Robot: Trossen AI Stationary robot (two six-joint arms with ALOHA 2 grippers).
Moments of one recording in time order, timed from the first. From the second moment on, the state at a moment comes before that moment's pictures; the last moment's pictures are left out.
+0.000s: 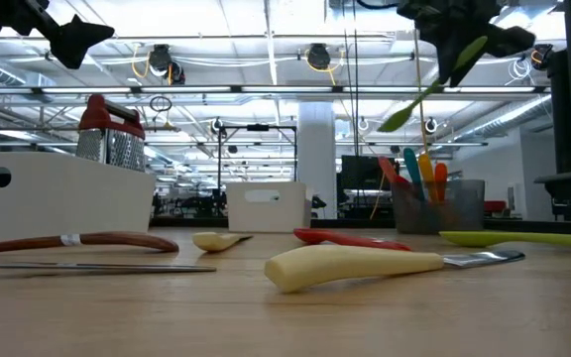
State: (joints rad) left arm 0.05 0.22 0.47 -0.35 0.18 -0.18; right arm -0.15 1.24 1.31 -1.31 0.05 1.22
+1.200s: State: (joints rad) left arm 0.05 0.22 0.47 -0.35 0.18 -0.12; right arm -0.47 1.23 1.16 -1.23 -0.12 1.42
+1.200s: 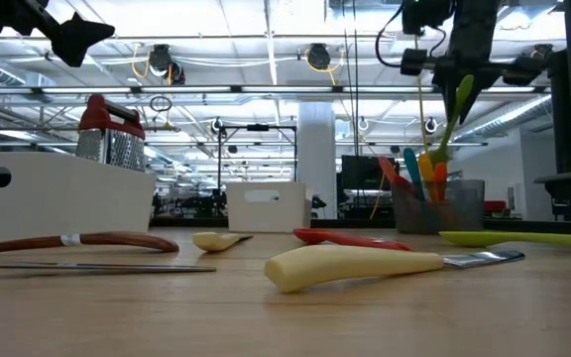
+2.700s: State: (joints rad) left arm 0.05 0.22 0.47 -0.35 0.17 -0.14; right arm -0.71 1.23 0.82 -0.79 -0.32 1.30
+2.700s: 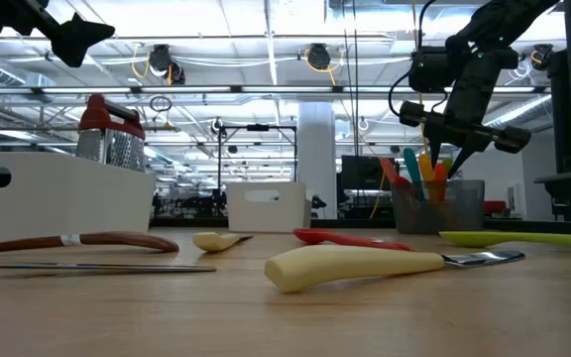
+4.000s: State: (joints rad) left arm 0.05 0.22 0.47 -0.35 0.17 -0.13; right arm -0.73 1.12 0.82 -0.83 -0.37 1.32
